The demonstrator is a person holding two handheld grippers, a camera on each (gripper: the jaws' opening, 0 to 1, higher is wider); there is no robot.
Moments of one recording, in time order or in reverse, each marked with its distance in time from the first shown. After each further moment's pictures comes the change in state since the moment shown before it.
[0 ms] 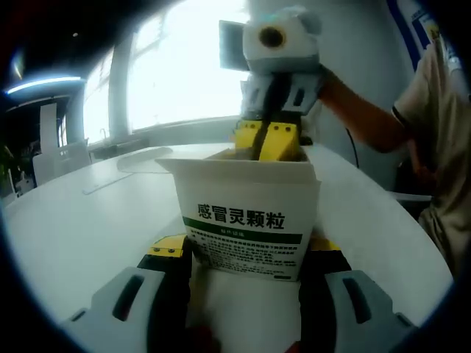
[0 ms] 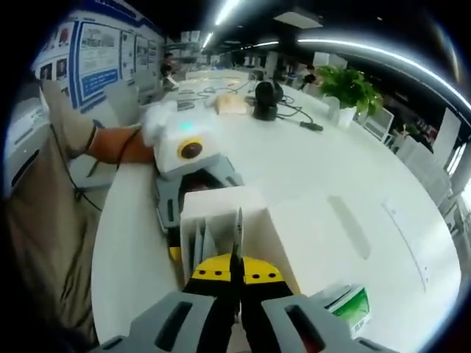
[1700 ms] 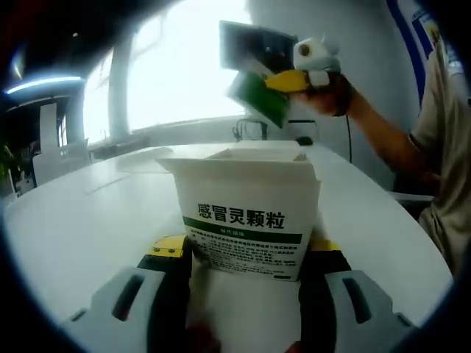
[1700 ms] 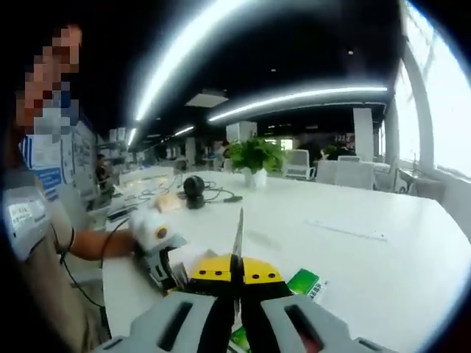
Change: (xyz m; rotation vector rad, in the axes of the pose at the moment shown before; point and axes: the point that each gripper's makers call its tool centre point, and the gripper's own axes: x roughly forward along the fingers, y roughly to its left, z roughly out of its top) left arm 0.000 0.000 0.000 0.000 0.000 0.000; right arm -0.130 -0.035 -0.011 0.414 -0.536 -0.401
